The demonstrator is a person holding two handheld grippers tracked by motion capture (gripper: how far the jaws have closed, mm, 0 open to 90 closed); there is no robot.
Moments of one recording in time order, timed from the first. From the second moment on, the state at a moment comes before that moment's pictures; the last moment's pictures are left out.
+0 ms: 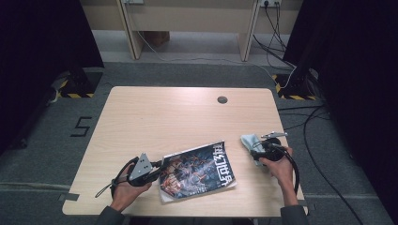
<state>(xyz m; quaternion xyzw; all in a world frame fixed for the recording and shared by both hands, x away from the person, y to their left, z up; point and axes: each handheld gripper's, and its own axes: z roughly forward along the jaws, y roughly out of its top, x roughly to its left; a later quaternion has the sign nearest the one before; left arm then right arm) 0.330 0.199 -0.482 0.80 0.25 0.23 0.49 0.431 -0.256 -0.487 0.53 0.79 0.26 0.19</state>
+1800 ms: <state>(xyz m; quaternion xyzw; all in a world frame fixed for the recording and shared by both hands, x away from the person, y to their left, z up) 0.329 0.198 -0.481 0.81 0.24 0.24 0.48 0.405 -0.210 -0.415 0.41 0.78 0.40 0.25</state>
